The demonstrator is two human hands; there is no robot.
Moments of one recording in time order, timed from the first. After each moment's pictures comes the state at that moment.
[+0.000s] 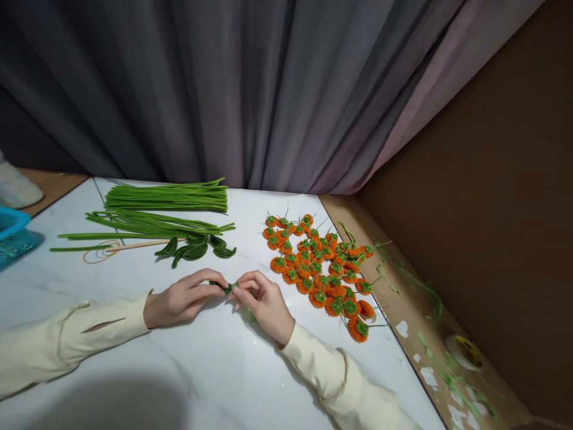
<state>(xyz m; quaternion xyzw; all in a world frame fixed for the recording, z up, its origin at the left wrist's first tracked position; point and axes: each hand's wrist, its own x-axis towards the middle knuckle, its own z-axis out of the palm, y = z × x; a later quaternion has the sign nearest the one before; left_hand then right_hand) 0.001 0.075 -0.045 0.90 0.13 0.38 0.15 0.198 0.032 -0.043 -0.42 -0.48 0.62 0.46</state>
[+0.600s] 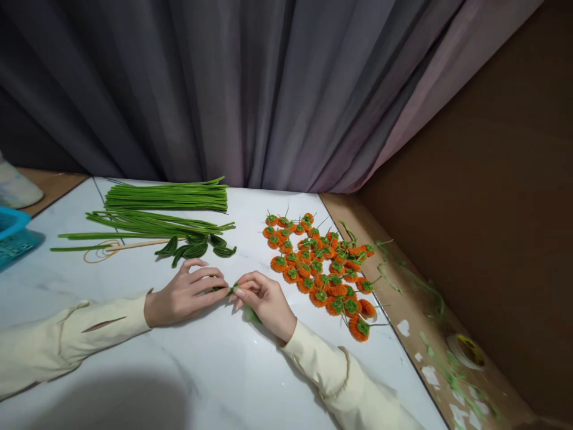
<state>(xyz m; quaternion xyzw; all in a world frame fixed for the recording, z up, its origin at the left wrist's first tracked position) 0.002 0.077 -0.041 0.92 0.13 0.35 -0.09 0.200 0.035 -0.041 -0.41 -0.50 0.62 0.45</state>
